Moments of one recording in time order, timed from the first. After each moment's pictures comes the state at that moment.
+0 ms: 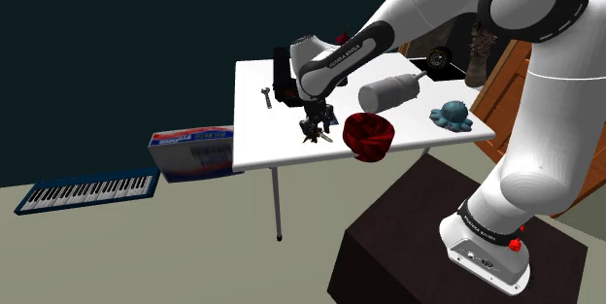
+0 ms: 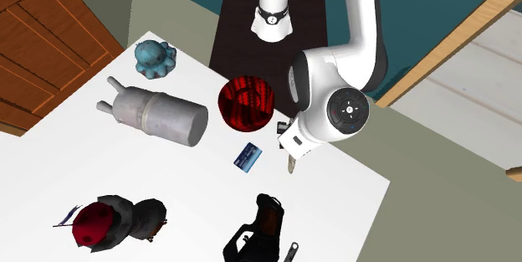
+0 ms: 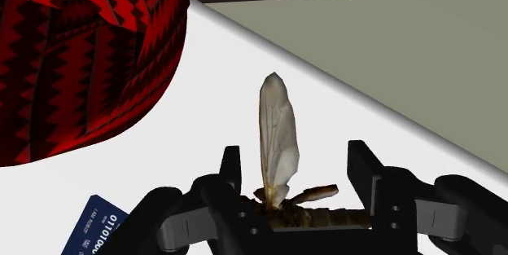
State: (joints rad) arm 0.04 0.34 0.17 -2.04 -0.12 2.12 0.27
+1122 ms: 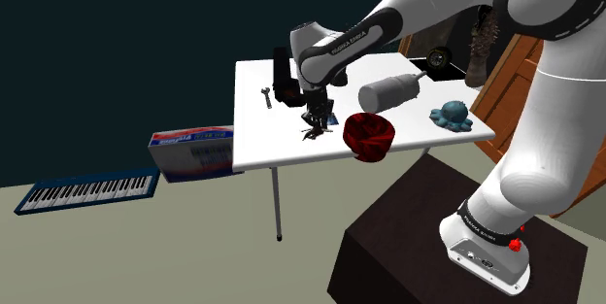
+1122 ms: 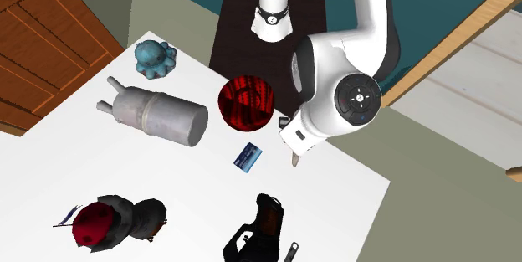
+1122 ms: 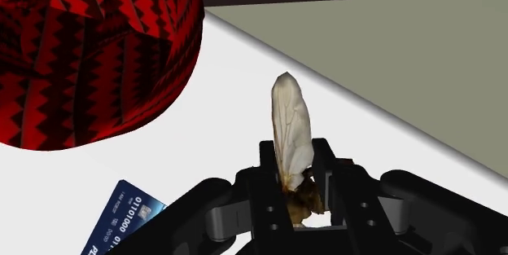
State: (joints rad) arm 0.04 0.28 0.17 -2.02 -0.11 2.04 0.26
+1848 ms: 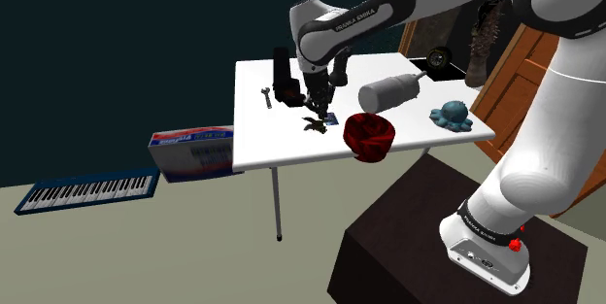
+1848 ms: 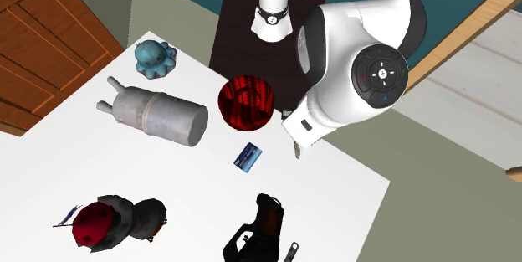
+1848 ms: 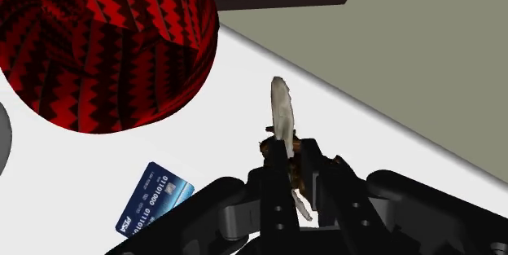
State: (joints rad) arm 0.04 0.20 0.18 -1.96 -0.09 1.91 0.24
